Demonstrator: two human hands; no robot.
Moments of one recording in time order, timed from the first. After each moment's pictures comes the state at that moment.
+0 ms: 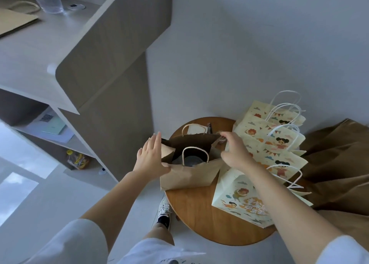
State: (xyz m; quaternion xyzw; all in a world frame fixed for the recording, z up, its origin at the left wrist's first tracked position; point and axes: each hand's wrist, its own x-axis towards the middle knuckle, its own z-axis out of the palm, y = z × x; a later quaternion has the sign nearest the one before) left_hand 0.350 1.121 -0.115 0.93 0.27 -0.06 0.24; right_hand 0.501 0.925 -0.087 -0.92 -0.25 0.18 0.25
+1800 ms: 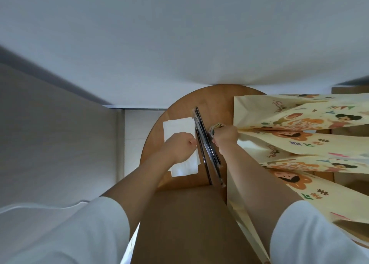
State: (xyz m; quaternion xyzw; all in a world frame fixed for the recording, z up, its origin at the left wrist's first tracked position) left_hand 0.685 1.165 -0.275 0.82 0.09 -0.39 0.40; right_hand 0.741 1.026 -0.305 -0.76 0.43 0.27 0.41
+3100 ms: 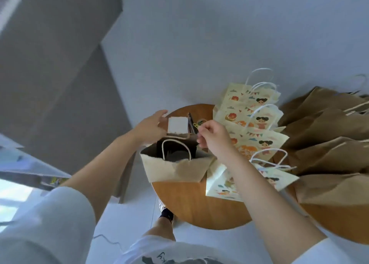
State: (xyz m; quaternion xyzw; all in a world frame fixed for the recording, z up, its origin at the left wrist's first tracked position) left_hand 0.452 1.144 -0.064 0.87 0.15 -0.13 0.44; right_hand 0.485 0.950 -0.061 -0.80 -0.05 0.21 0.56
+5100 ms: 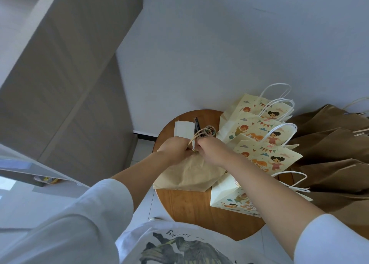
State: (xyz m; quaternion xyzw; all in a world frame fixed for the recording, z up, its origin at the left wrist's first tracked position) left_hand 0.474 1.134 -0.128 0.95 0.03 -0.16 0.27; right_hand 0.524 0.997 -0.094 -0.91 -0.34 0.23 0.04
